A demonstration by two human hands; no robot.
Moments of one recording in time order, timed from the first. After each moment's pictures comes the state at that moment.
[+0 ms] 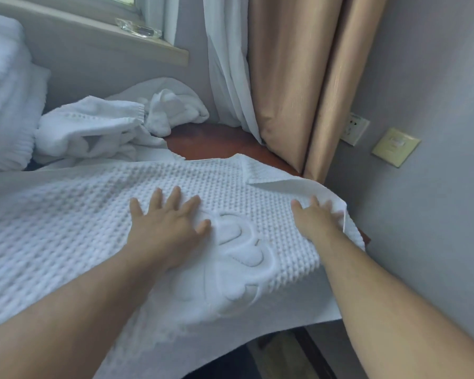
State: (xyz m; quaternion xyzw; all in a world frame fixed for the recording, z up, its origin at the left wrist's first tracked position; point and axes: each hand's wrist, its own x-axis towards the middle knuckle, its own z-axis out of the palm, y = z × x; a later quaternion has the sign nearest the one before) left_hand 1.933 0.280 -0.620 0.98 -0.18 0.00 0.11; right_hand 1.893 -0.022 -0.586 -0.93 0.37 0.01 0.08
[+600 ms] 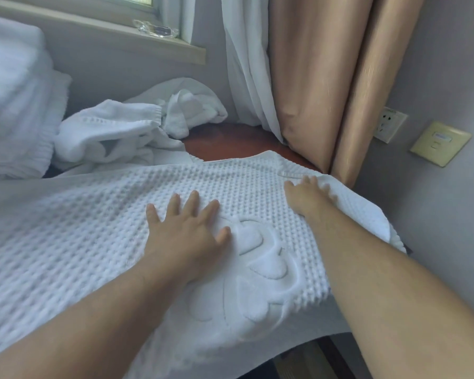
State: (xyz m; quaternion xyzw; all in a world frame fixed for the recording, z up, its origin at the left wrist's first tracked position) left_hand 1.931 0.276 -0.617 0.98 -0.17 0.00 0.12; right_hand 1.993 -0.011 -0.592 -0.93 0.35 0.00 0.12
